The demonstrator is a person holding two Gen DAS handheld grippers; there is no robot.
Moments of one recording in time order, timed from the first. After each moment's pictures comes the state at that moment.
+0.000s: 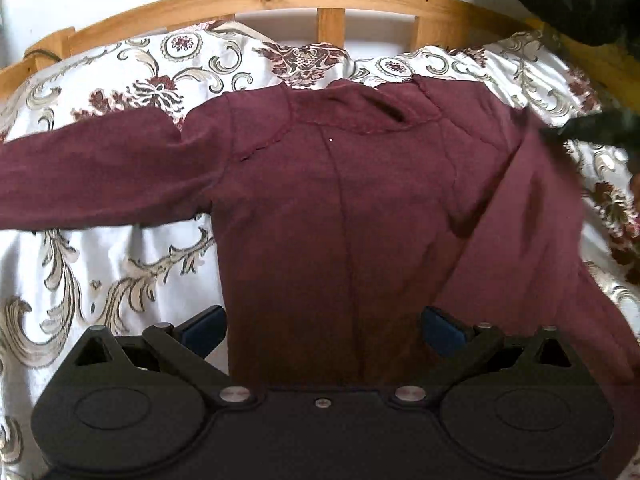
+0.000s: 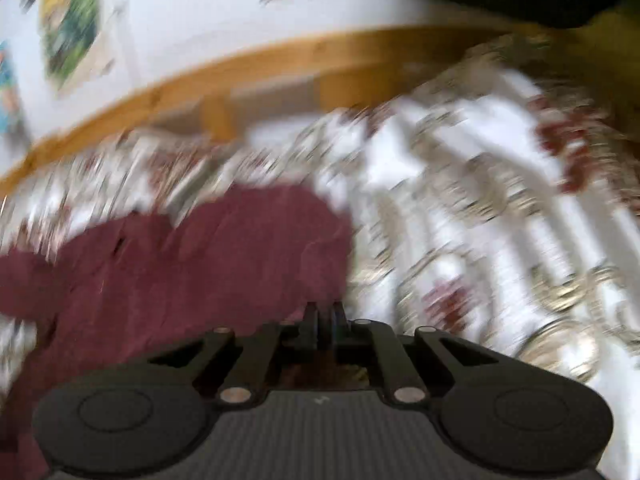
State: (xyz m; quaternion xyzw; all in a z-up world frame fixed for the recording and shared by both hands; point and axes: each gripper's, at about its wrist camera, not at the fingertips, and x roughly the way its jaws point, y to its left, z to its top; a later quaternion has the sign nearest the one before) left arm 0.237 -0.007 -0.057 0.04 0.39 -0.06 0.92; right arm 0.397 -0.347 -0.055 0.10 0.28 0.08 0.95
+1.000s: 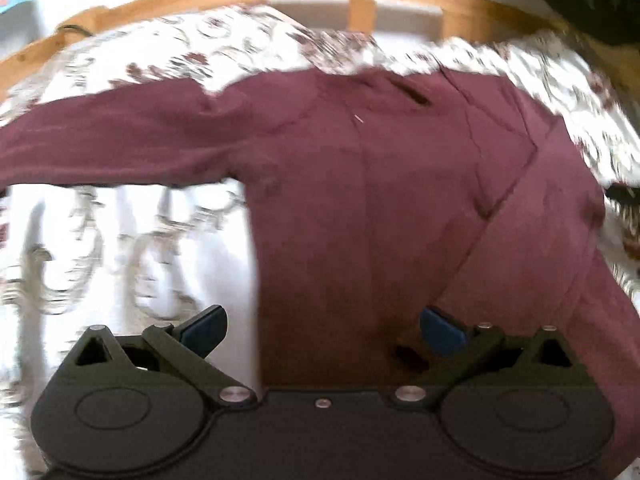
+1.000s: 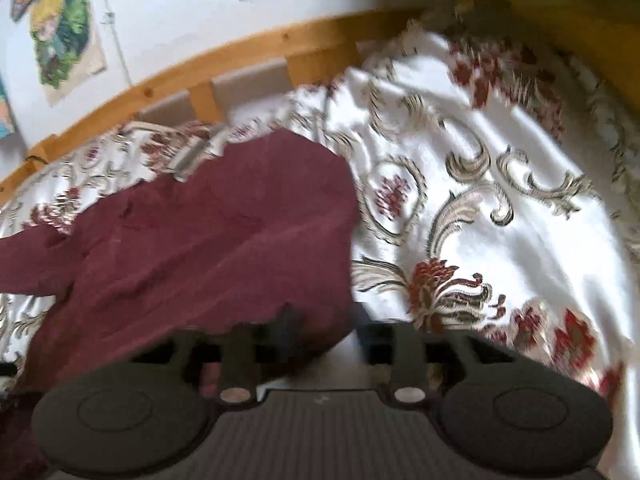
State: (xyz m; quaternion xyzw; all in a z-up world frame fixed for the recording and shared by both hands) left arm 0.211 0.011 -0.055 0.01 0.40 -0.02 0.92; right arm 0.277 -0.335 -0.067 0.10 0.31 0.08 0.94
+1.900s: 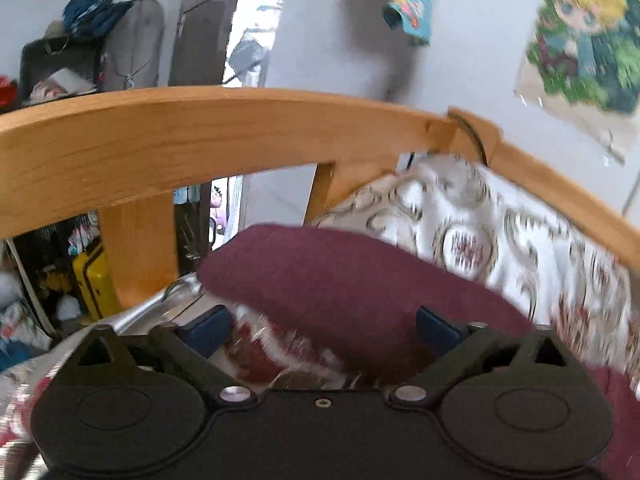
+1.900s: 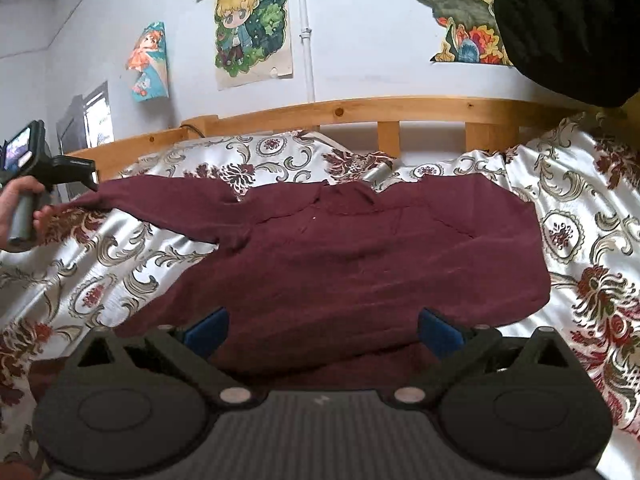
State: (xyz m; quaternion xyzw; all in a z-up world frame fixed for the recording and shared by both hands) left arm 0.228 0.280 0.022 -0.21 0.21 0.36 0.89; right arm 0.166 -0.217 -0.073 0.03 0.20 0.23 0.95
